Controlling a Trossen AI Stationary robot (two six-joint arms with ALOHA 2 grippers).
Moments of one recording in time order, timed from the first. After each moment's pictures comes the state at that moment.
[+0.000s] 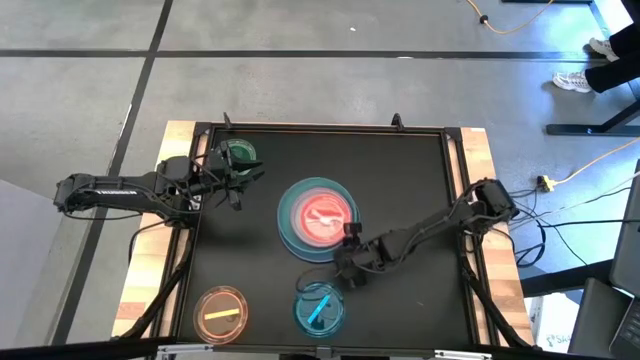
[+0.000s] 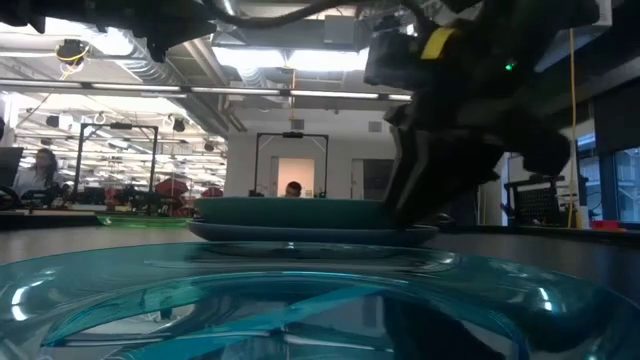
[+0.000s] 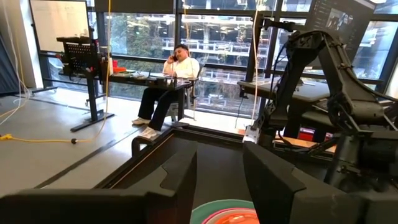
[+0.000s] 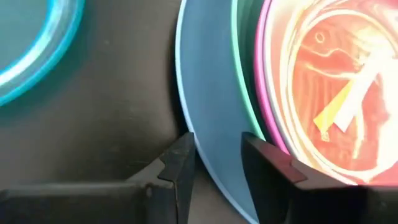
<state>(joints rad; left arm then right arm) 0.09 0.57 0.43 0.19 -0.24 -0.08 0.40 1.87 1.14 -0.38 0.36 0.11</state>
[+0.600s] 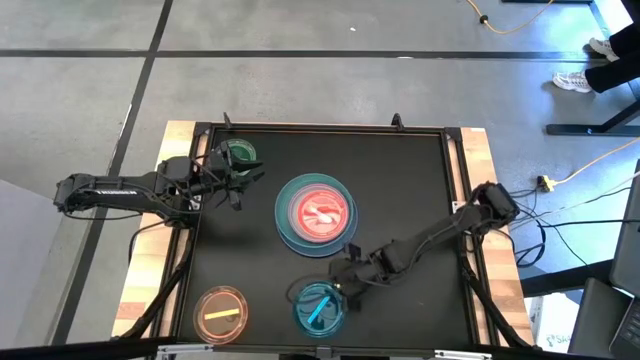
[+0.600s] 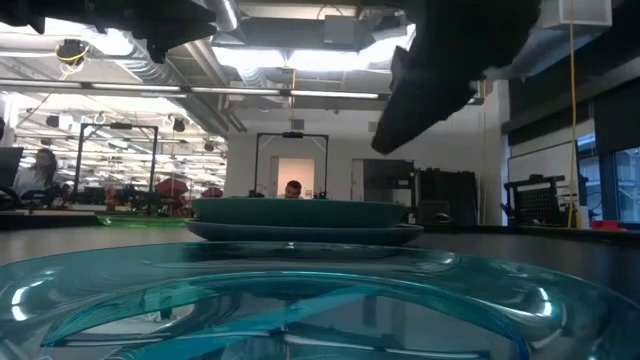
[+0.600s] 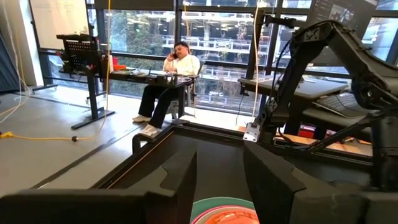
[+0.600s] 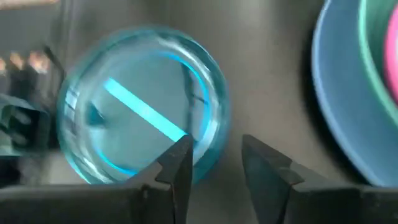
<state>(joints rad) 0.09 0.57 0.43 0.17 -0.24 -0.08 0.48 1.87 1.30 -0.38 0.13 0.51</state>
